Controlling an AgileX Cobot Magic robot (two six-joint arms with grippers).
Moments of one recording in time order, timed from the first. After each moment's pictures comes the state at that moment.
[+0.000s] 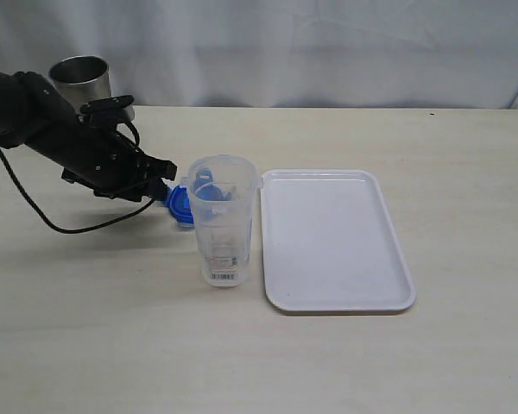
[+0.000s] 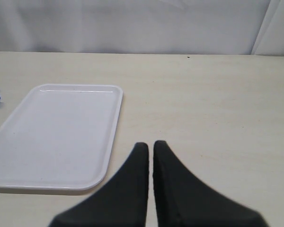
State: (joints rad) left arm -0.22 2.08 -1.27 -0.69 0.51 0.53; right arm 0.04 0.00 0.00 -0.04 0.35 0.02
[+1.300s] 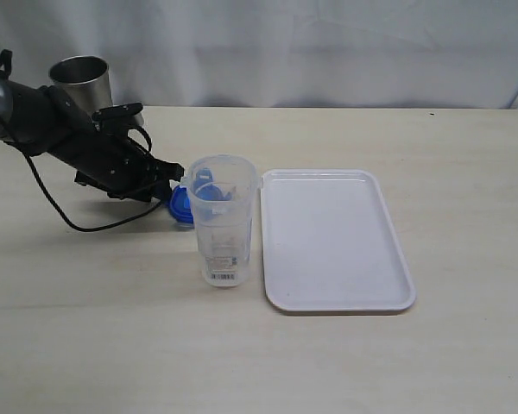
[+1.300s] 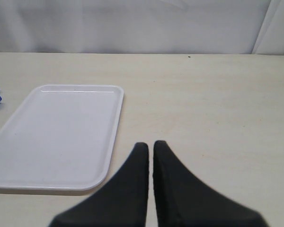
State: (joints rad) left arm -0.22 2.20 -1.37 -0.72 0.46 0.55; right arm 0.04 0.00 0.00 -0.03 0.35 0.02
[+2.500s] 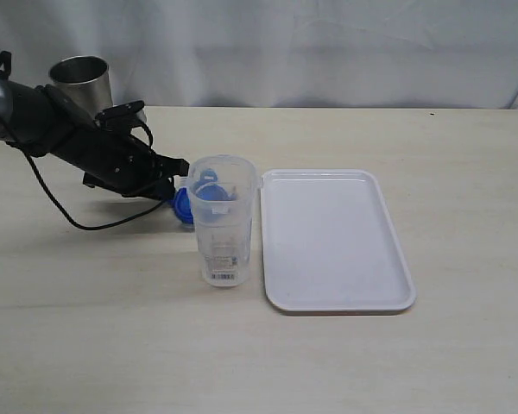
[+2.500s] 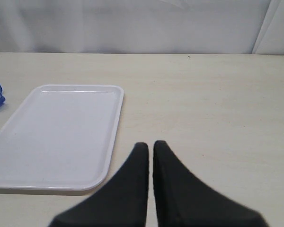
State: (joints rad) left arm -0.22 2.20 -1.37 -0.85 0.49 0.63; right arm 0.04 0.00 0.00 -0.03 0.35 0.02
